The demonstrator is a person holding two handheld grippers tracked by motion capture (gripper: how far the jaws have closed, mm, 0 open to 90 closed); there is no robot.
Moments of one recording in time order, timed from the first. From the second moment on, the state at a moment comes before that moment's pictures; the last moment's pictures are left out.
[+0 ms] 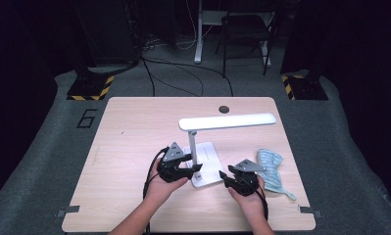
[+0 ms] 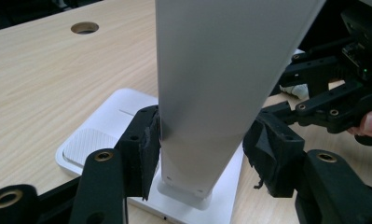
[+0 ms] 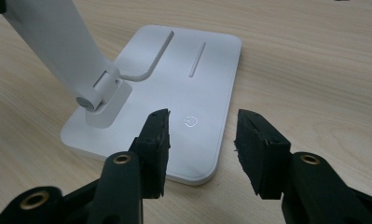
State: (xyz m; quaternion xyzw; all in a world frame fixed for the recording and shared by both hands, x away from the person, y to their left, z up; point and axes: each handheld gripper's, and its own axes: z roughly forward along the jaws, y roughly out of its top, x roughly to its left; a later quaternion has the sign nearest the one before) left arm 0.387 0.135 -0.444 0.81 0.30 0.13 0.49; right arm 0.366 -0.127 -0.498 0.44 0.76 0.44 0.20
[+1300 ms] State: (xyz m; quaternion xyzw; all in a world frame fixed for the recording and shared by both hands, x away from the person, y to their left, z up) left arm 0.372 0.166 -0.442 0.81 0.29 0.14 0.50; right arm 0.365 -0.103 -0.512 0.41 0.79 0.43 0.12
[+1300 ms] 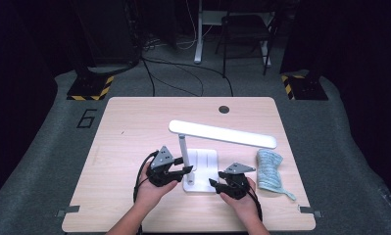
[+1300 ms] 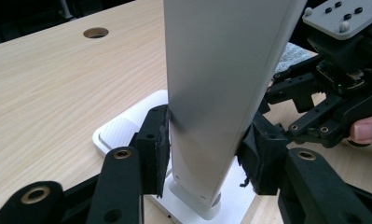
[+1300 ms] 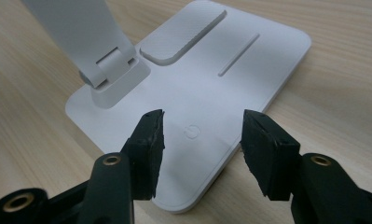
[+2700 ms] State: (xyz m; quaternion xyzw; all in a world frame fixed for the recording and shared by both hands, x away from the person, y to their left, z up) left arm 0.378 0.188 -0.443 0.79 0.32 0.16 0.50; right arm 0.353 -0.081 -0.516 0.38 0.81 0.43 0.07
